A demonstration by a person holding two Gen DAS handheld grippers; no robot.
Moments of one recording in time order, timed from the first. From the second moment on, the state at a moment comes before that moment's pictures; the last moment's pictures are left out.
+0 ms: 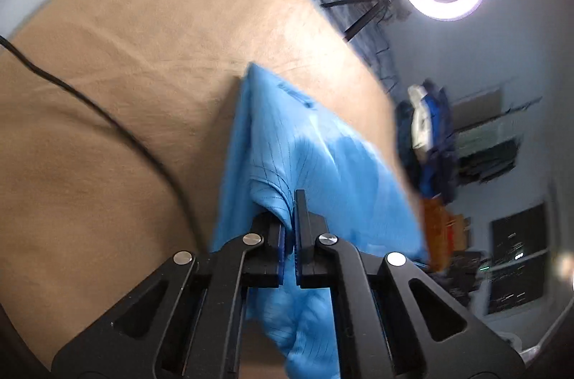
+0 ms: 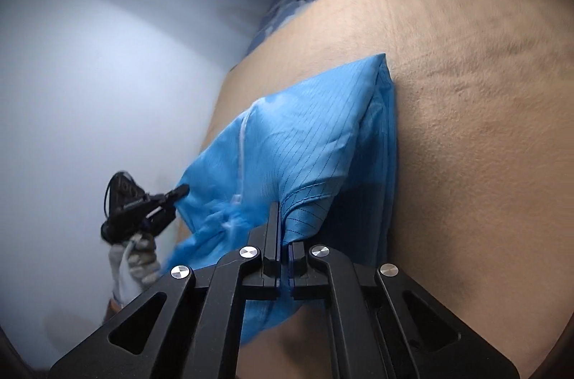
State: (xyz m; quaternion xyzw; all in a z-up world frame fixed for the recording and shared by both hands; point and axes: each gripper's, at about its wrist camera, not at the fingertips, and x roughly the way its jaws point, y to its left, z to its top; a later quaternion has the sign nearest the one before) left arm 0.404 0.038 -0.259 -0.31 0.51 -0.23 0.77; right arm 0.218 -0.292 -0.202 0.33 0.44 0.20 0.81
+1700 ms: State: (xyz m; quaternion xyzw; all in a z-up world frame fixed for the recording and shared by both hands) left arm 0.465 -0.074 -0.270 -0.05 0.48 -0.26 0.84; right arm 0.320 -0.214 -0.216 0.02 0.48 0.16 0.86
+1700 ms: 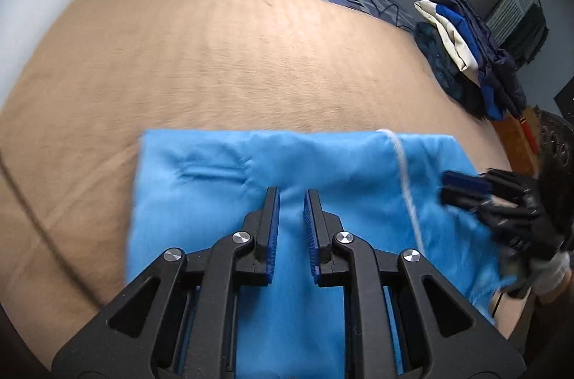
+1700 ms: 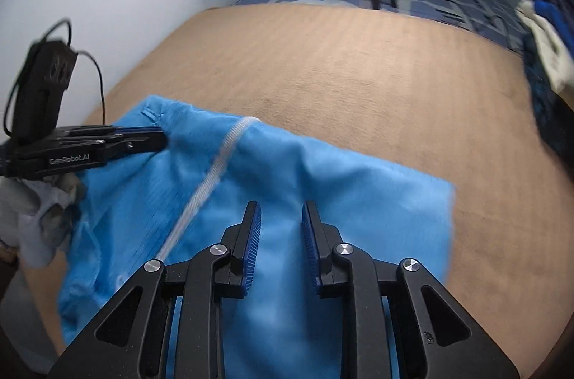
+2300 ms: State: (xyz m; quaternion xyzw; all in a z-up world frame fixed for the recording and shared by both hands) left arm 0.295 0.075 -0.182 -0.12 0.42 -0.21 0.87; right arm 0.140 -0.262 -0.163 0.00 0.45 0.12 0.89
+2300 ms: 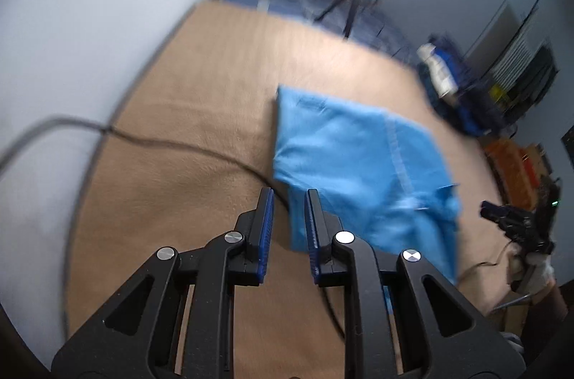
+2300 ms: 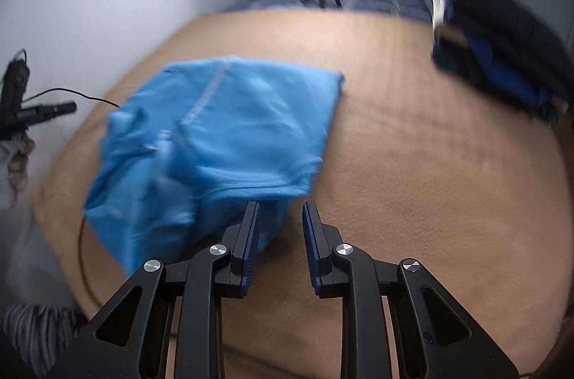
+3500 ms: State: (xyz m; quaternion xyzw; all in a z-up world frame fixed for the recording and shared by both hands) left arm 0.347 -0.006 -0.217 -0.12 0.46 -0.23 0.85; right arm 0.164 -0.250 -0.234 0.24 0.49 0.20 0.81
